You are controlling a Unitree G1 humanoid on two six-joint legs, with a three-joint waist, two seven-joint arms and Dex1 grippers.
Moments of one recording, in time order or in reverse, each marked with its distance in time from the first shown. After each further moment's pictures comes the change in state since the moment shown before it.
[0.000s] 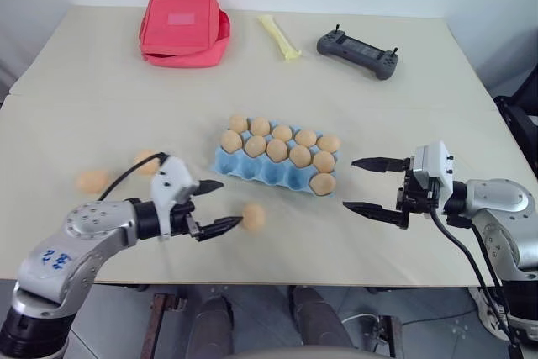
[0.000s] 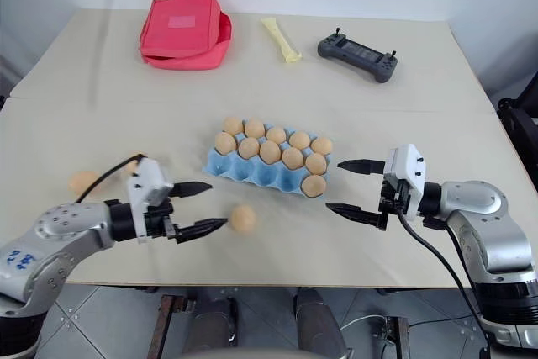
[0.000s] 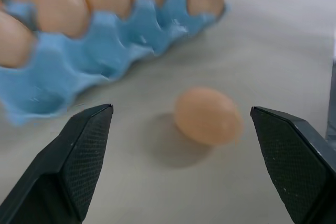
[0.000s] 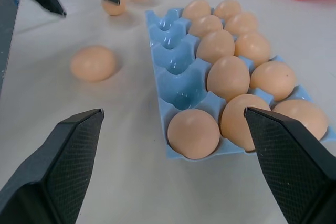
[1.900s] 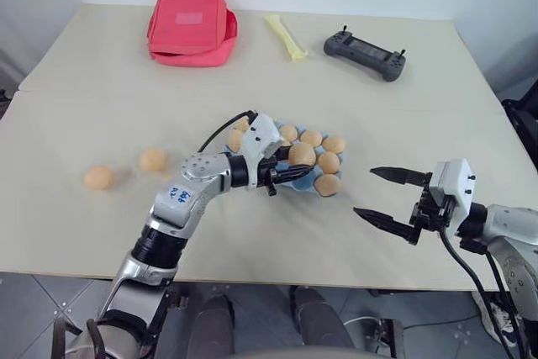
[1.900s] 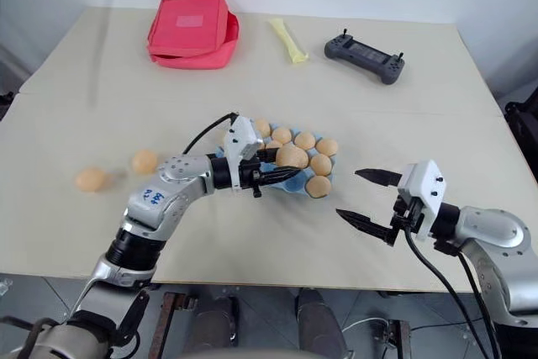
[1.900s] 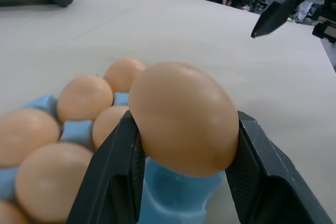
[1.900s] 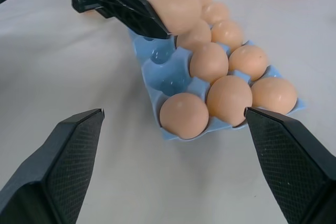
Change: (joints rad) left arm -0.486 -0.491 -0.273 0.528 0.283 -0.243 -0.033; right arm 0.246 -0.001 -0.135 -0.208 0.033 0.035 -0.182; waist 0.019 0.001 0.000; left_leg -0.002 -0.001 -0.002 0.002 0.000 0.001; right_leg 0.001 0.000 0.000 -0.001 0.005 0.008
